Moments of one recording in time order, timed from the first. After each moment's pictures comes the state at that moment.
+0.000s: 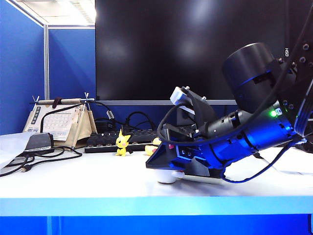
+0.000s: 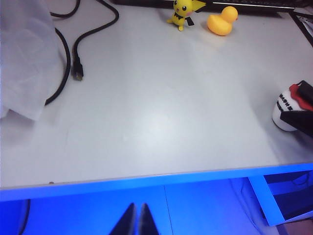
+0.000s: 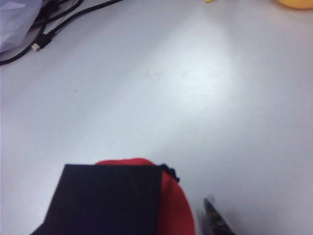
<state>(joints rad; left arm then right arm) -0.73 0.01 0.10 -0.52 -0.36 -0.42 0.62 1.85 0.53 0.91 -0.25 0.23</state>
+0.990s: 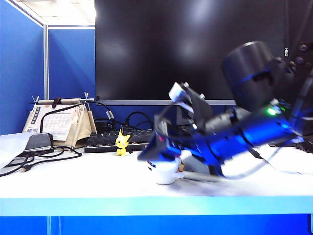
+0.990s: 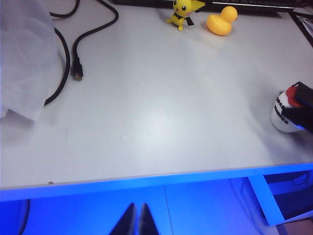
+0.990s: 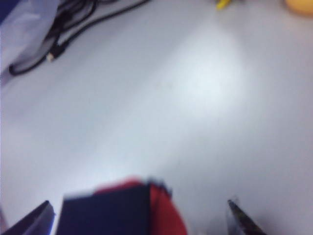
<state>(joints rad) -0.73 0.01 0.10 -0.52 -0.36 -0.42 0.62 1.86 0.55 0.93 -0.28 0.26</state>
